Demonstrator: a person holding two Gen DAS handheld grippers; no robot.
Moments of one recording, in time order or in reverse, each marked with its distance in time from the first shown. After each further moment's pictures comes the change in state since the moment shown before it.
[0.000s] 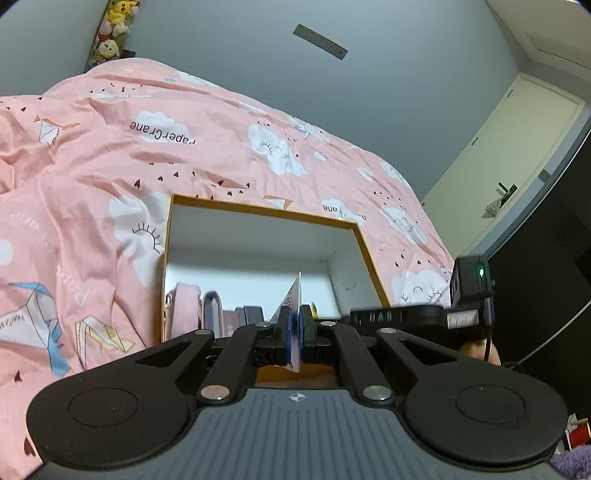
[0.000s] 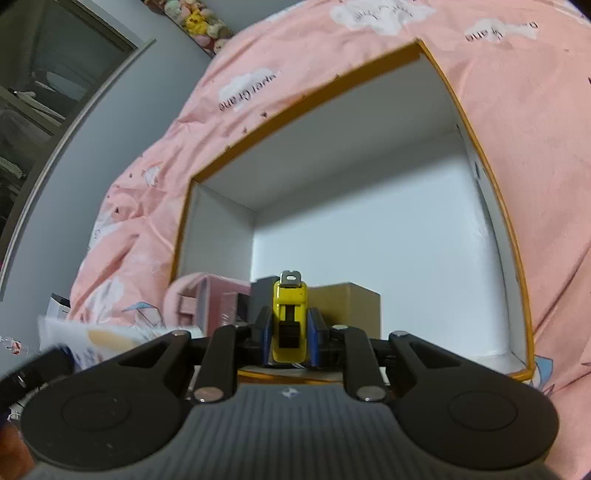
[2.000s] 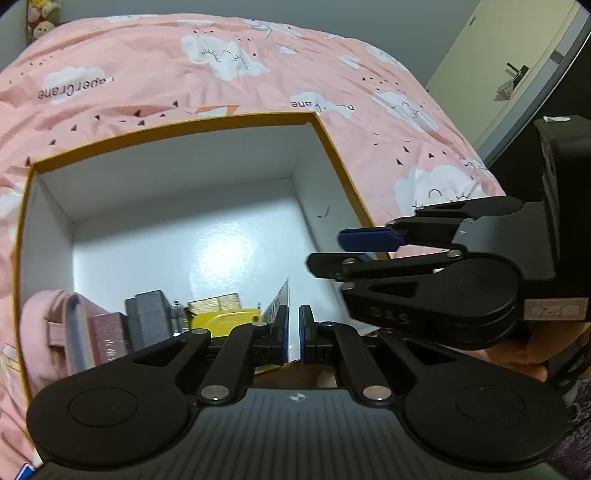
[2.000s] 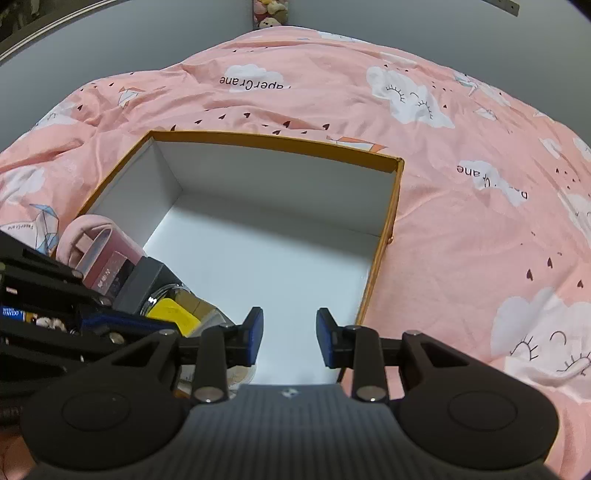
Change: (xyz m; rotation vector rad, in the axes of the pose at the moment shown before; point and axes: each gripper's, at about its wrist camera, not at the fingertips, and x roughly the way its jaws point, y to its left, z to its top) left arm 0.155 -0.085 -0.011 0.208 0.329 0.081; right arm -0.029 0.001 0.019 -0.577 -0.026 -0.339
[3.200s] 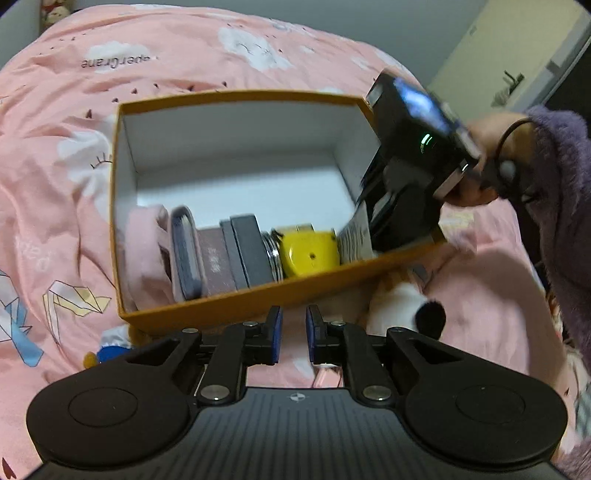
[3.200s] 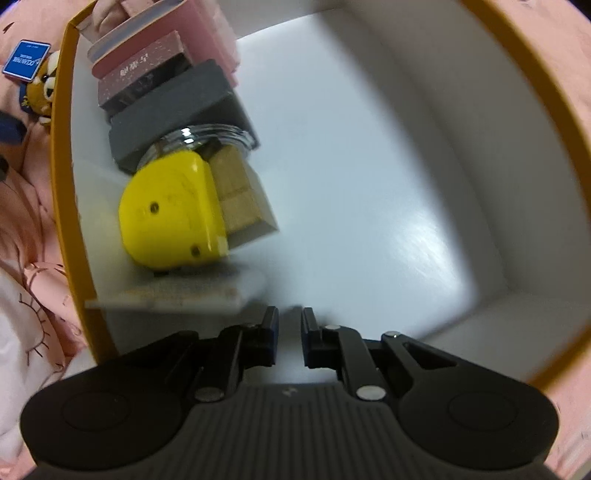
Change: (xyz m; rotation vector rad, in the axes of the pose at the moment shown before) left arm -0.053 0.068 -0.064 -0.022 0.001 -0.040; right arm 0.111 0.039 0.033 -0.712 0.570 0.175
